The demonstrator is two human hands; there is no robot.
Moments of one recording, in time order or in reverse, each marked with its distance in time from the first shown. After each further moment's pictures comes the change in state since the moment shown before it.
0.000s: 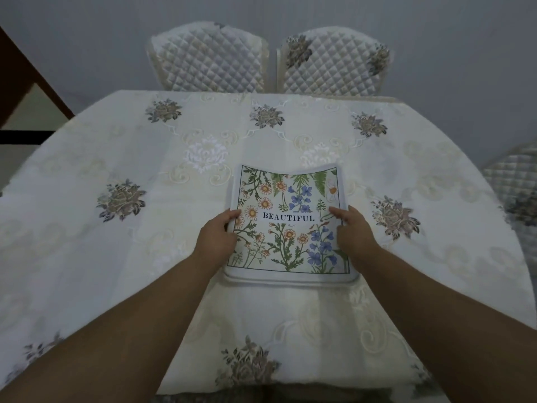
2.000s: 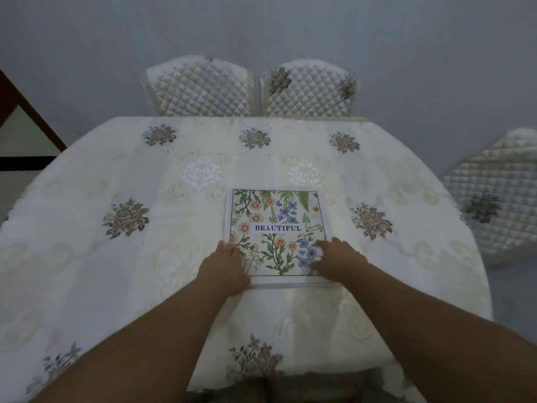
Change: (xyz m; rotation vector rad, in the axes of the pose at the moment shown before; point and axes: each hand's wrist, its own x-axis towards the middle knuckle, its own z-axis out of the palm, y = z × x) left_hand -0.049 -0.001 0.001 0.965 -0.342 0.122; right_hand -0.089 -0.038 -0.010 -0.839 -0.283 0.082
